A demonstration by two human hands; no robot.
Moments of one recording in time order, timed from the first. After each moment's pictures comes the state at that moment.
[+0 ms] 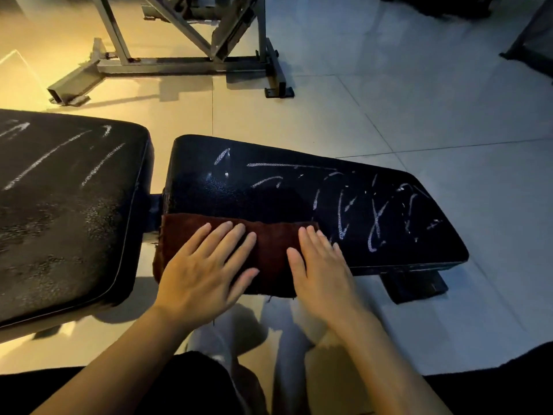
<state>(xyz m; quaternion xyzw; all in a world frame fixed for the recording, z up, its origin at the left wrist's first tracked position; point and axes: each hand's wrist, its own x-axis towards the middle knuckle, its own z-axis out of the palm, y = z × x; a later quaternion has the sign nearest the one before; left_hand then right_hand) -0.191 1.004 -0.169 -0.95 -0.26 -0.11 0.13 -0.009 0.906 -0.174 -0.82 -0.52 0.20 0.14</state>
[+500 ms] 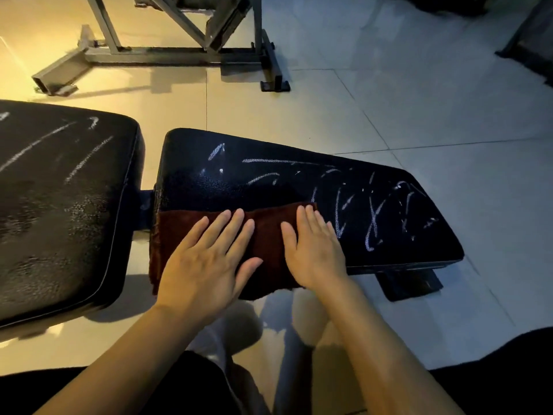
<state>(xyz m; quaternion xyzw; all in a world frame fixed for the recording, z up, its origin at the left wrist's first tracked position) -0.174 1.001 -0.162 -0.94 -0.33 -0.06 0.11 0.000 0.945 -0.171 -0.85 -0.48 0.20 0.12</state>
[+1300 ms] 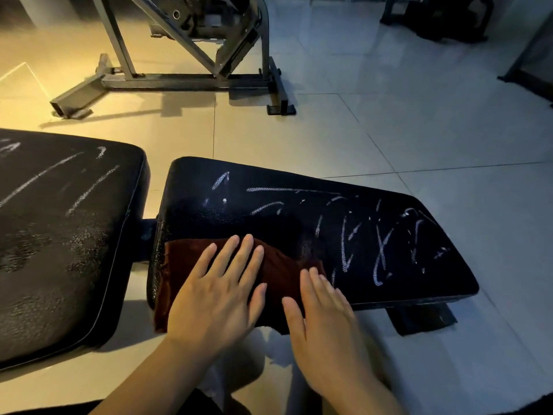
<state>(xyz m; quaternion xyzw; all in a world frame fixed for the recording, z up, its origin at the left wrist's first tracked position) -0.156 1.002 -0.162 -0.93 -0.34 -0.06 0.09 -0.021 0.896 -0.152 -0.82 -0.52 0.23 0.09</state>
